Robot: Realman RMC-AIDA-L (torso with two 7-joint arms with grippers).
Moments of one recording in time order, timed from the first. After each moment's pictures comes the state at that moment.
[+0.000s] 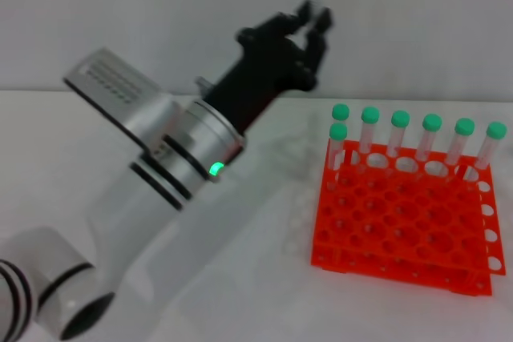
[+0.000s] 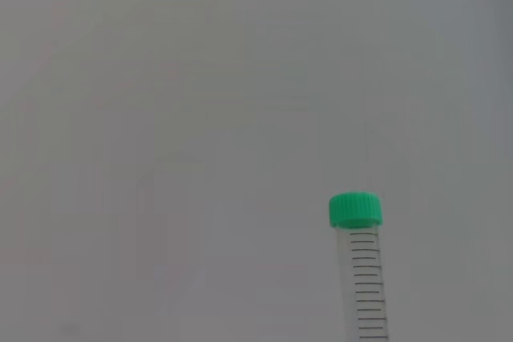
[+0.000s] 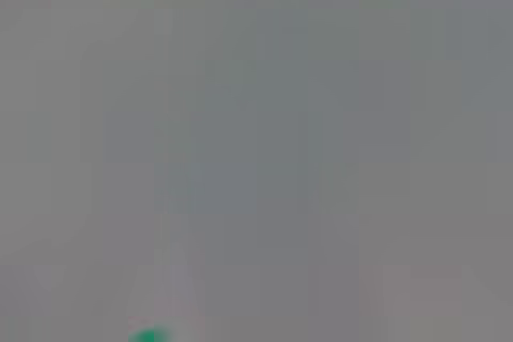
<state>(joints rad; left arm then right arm) -0.83 -2.09 2.84 0.24 -1.16 1.30 -0.31 0.45 1.82 -1.48 -0.31 -0.36 -1.53 1.02</state>
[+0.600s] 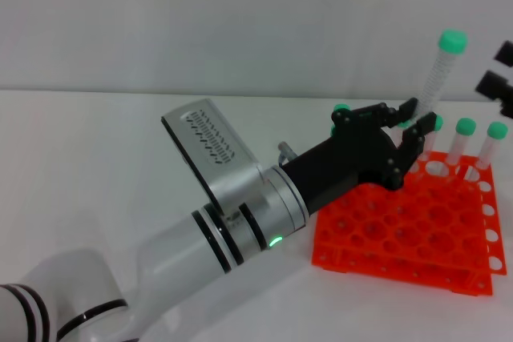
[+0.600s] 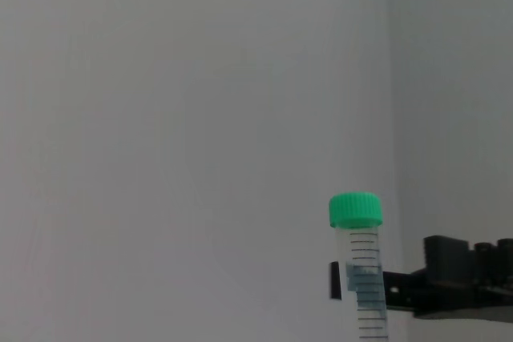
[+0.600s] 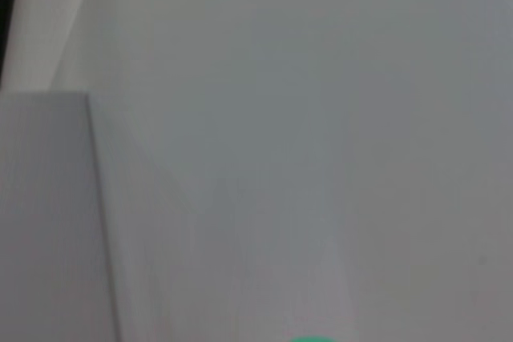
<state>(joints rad) -0.80 -2.11 2.84 0.38 -0.87 1.16 -0.30 0.57 1.79 -1.47 -0.32 -0.64 -1.58 1.08</state>
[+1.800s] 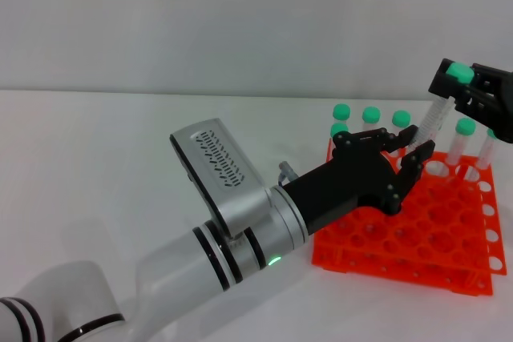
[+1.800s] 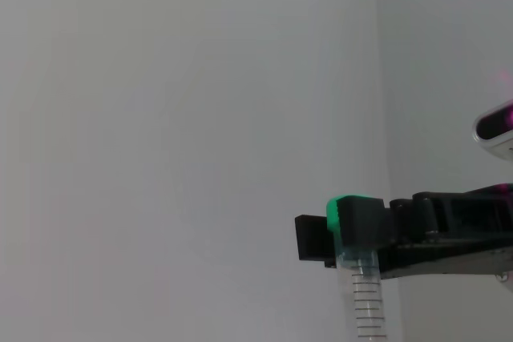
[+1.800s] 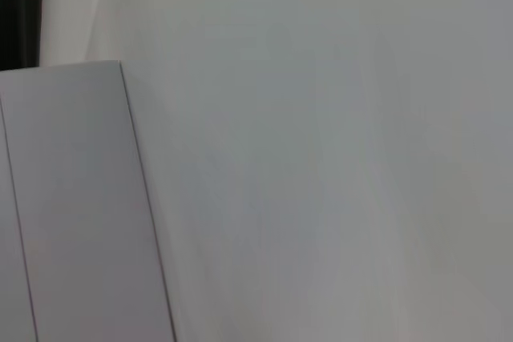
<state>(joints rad) -0.77 -2.11 2.84 0.39 -0.83 1.12 -0.26 0.62 1.82 -1.40 -0.37 -0.82 -1.53 1.20</state>
